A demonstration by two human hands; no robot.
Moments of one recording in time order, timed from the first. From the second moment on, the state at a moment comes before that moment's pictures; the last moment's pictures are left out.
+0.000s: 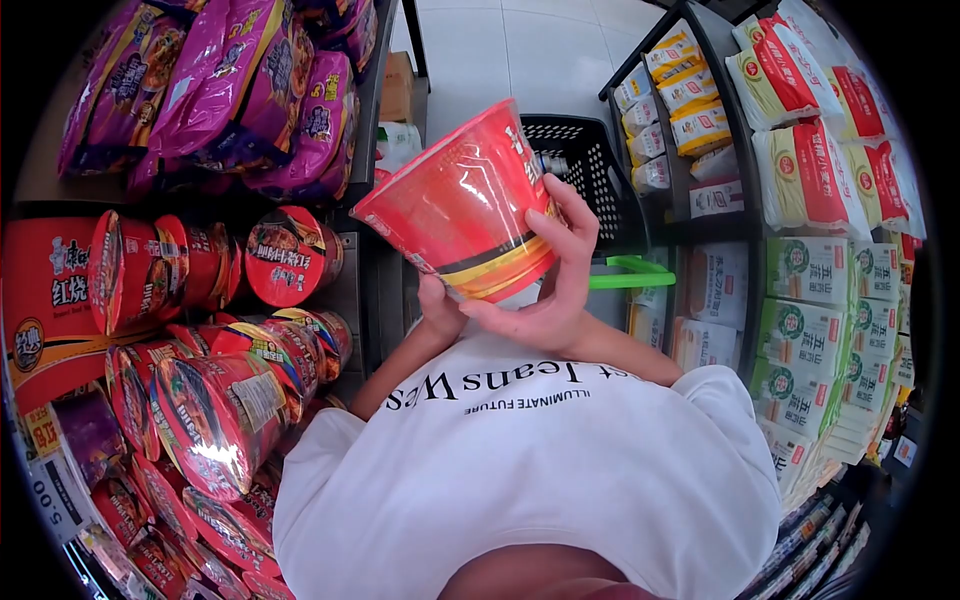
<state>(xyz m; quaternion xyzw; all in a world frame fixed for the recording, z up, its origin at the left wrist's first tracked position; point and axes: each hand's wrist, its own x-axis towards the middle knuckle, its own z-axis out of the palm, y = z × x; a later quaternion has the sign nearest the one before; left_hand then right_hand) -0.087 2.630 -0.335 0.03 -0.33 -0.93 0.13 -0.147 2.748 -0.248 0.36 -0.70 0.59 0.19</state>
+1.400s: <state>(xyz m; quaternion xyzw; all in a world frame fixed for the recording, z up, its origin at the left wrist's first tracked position) -0.080 2.631 -0.324 0.02 -0.26 -0.96 0.09 -0.141 2.745 -0.244 0.38 -0.70 0.57 0.20</state>
